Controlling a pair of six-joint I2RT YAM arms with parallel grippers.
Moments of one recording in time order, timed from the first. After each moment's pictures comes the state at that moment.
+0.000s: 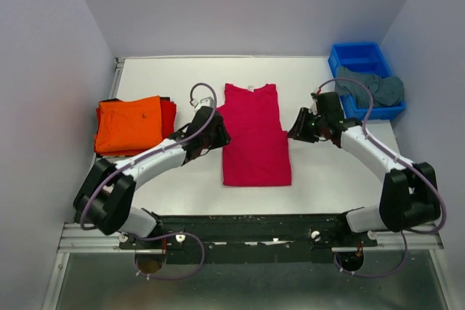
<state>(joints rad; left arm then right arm) -0.60 1.48 0.85 -0.11 -0.11 -0.77 0.26 1.46 0.94 -0.37 -0.22 0.51</state>
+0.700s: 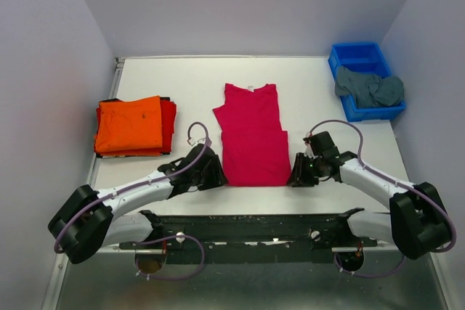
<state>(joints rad) -0.78 1.15 0.48 -0.21 0.00 -0.93 0.39 1.20 0.50 -0.41 -0.31 0.55</state>
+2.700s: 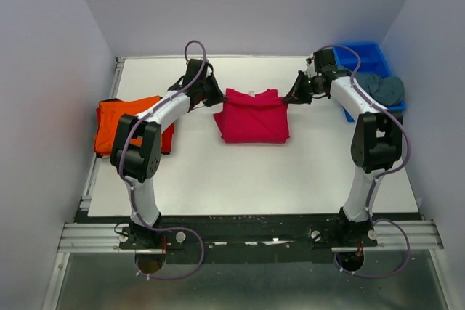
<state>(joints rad) -0.34 1.86 1.40 -0.21 0.22 -0.74 0.15 1.93 1.57 -0.58 -0.45 0.52</state>
